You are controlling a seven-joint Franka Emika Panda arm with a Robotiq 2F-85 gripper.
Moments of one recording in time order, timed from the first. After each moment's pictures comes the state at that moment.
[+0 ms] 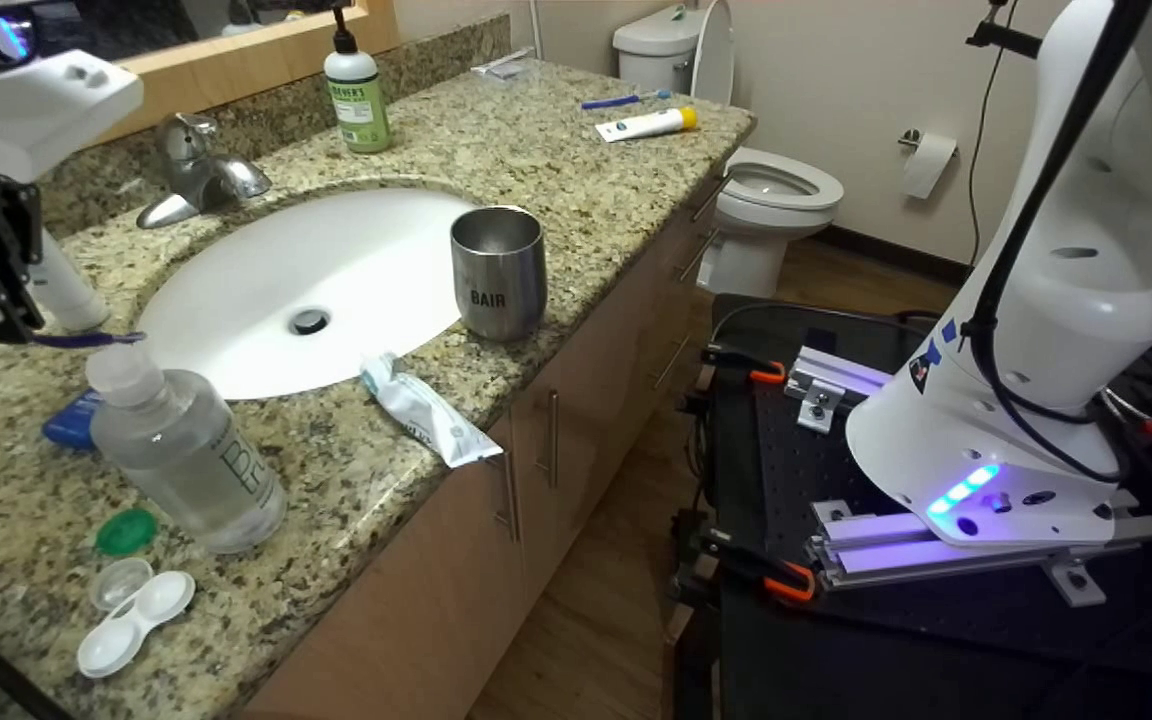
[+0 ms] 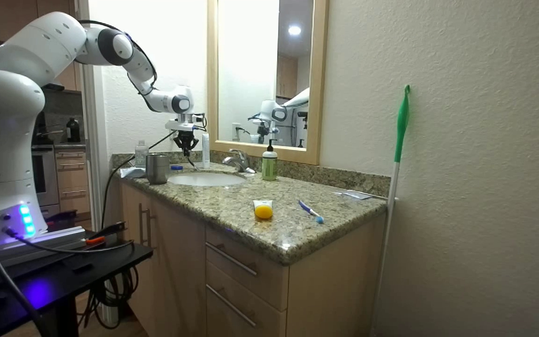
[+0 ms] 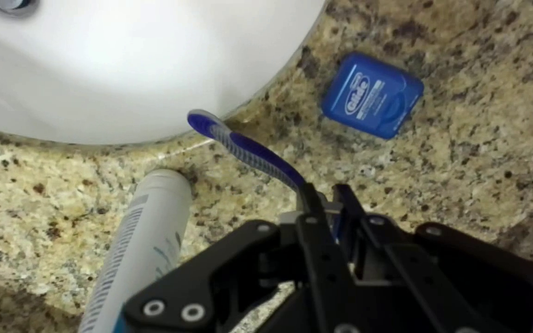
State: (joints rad) arm 0.05 0.70 0.11 -1.43 0.01 2.30 -0.21
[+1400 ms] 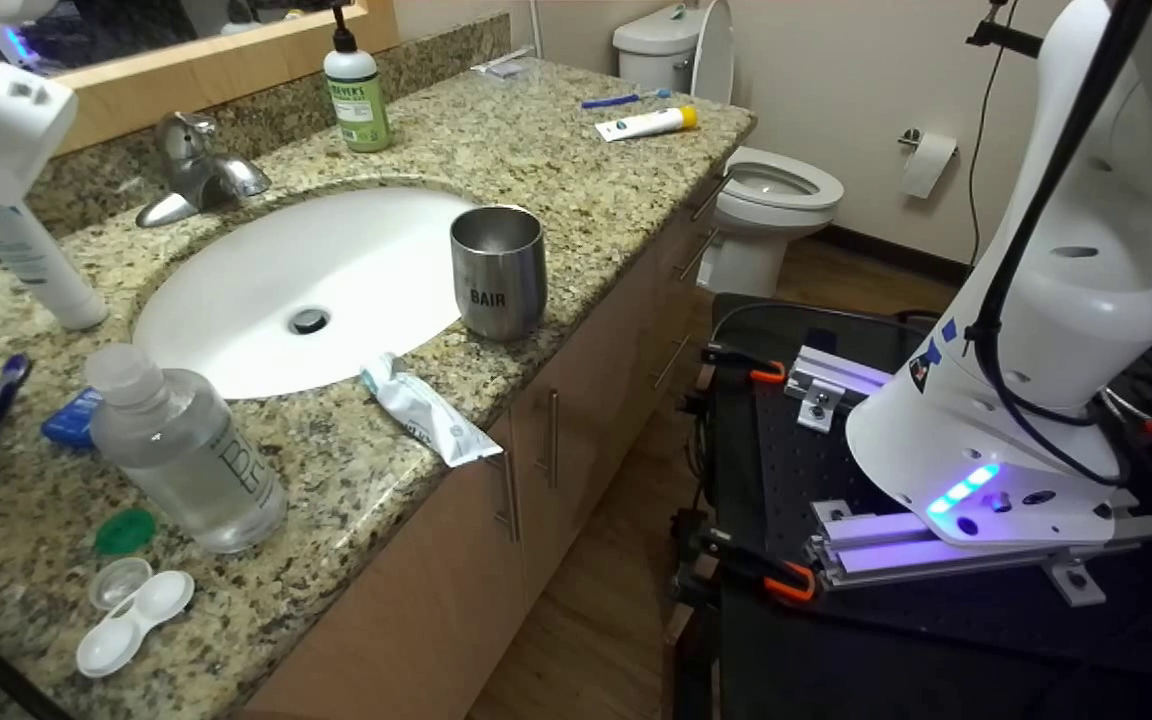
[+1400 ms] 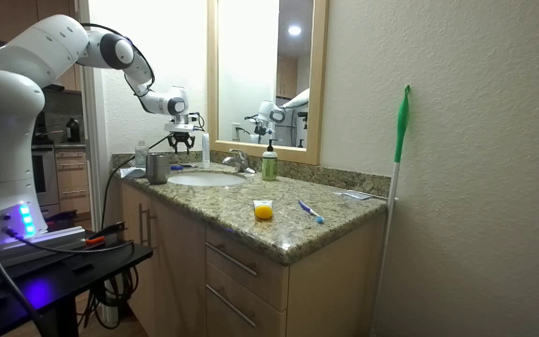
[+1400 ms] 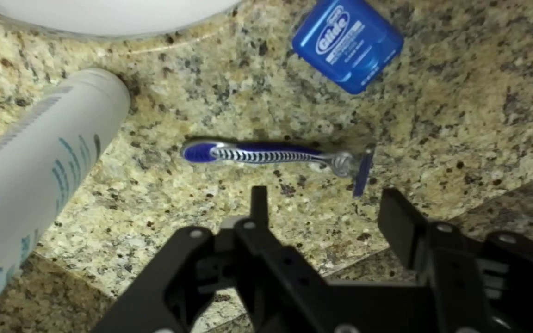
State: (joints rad) arm 0.05 0.72 0.17 -1.41 0.00 2.39 -0.41
